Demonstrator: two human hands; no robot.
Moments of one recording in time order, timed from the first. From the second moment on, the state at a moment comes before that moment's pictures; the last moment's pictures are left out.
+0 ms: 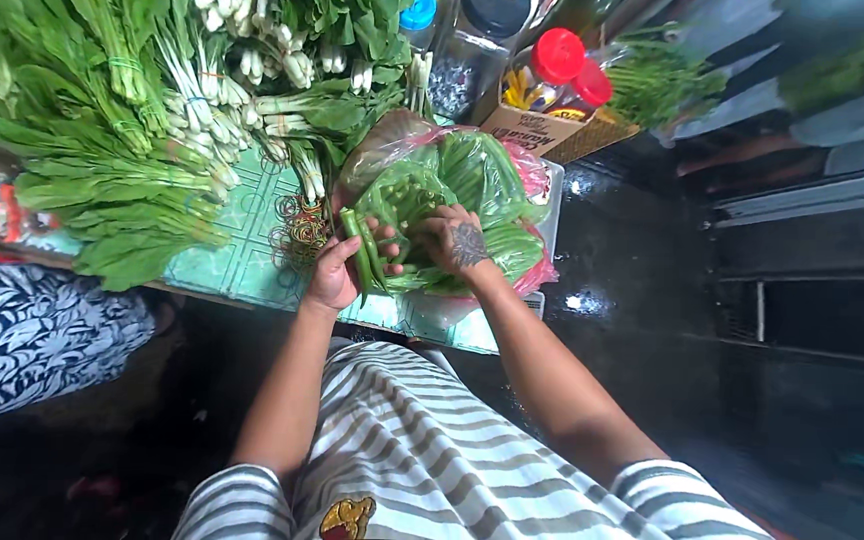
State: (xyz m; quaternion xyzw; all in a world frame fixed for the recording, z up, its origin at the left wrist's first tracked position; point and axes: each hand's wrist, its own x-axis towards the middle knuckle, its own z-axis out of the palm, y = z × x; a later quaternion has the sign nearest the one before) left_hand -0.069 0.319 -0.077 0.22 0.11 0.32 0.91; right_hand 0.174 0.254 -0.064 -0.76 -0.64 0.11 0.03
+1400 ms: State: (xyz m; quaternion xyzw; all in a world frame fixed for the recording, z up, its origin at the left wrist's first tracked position) left_hand -0.023 0.299 -0.052 0.50 0.15 0.34 0.78; right_hand 0.144 0.235 0.038 -0.64 -0.63 0.20 0.39
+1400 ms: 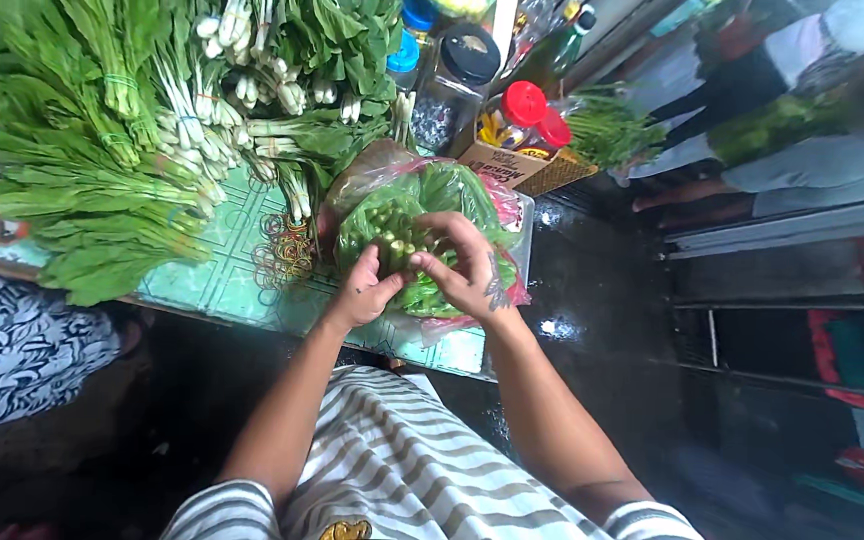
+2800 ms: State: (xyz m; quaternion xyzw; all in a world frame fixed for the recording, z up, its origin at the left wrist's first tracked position) left_hand -0.015 0.242 0.000 0.65 0.11 0.27 0.70; right_hand 0.193 0.179 0.075 -0.54 -0.66 0.39 0.35
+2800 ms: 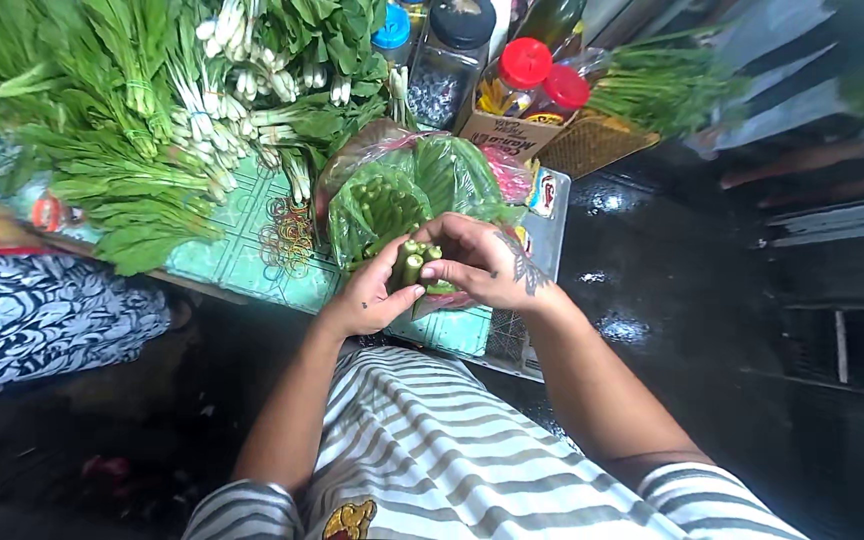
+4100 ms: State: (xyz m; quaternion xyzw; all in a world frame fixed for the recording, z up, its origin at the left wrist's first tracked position) left_hand -0.263 0.248 -0.149 0.49 0.55 0.30 0.60; right_hand 0.030 0.394 -0.077 -0.64 -0.72 0.25 0.08
